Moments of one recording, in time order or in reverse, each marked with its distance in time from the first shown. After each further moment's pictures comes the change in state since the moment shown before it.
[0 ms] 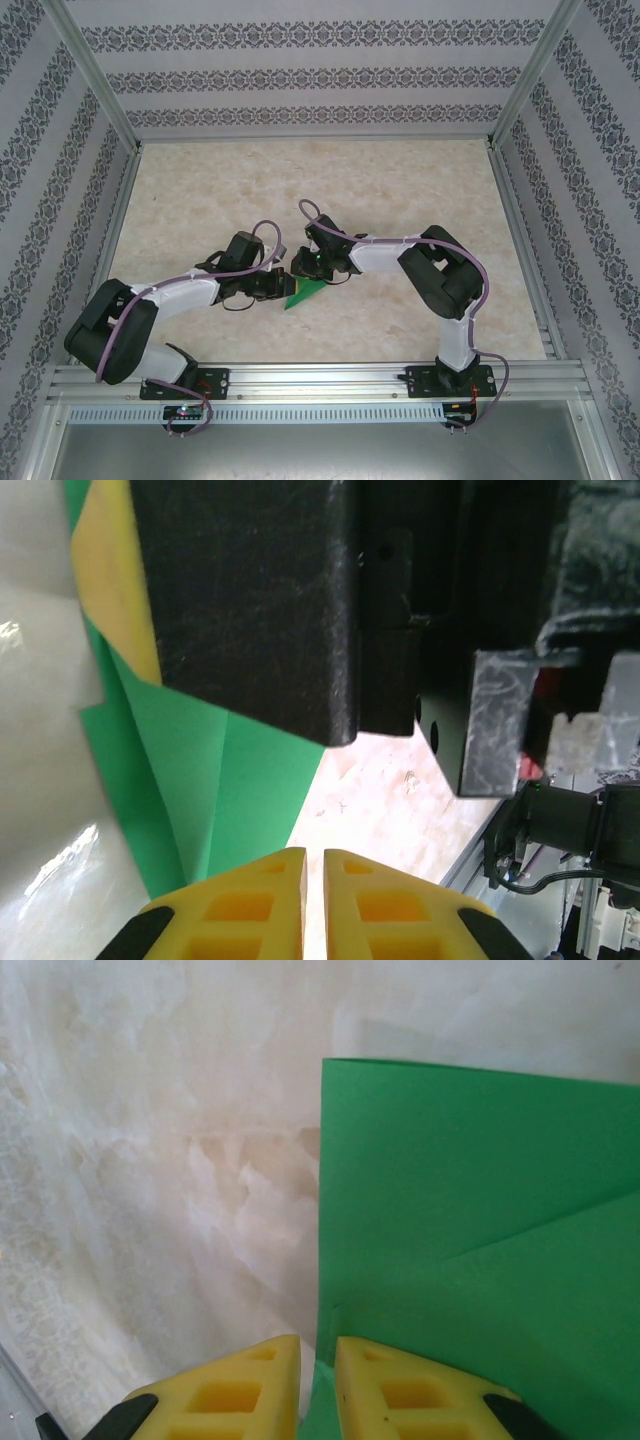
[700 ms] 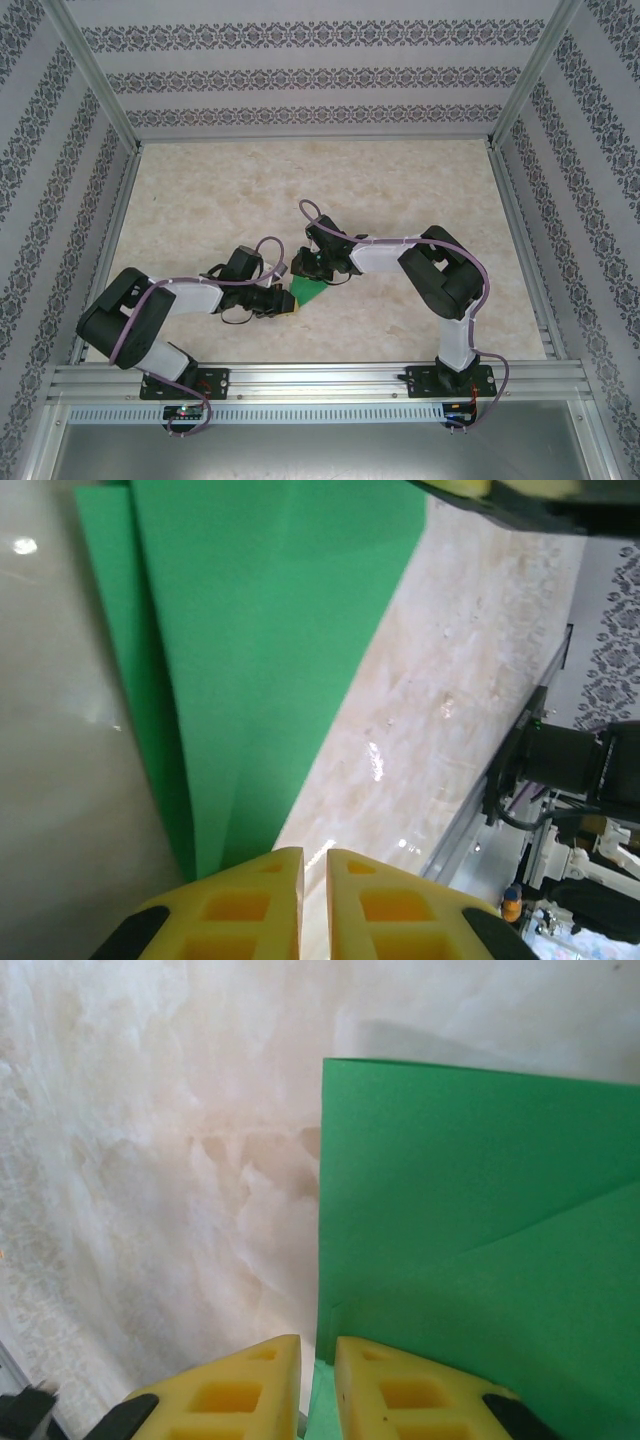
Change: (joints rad) left arm 0.000 0.068 -0.120 0.122 0.139 -0.012; right arm 0.000 -0.003 -0.010 0.015 0.001 0.000
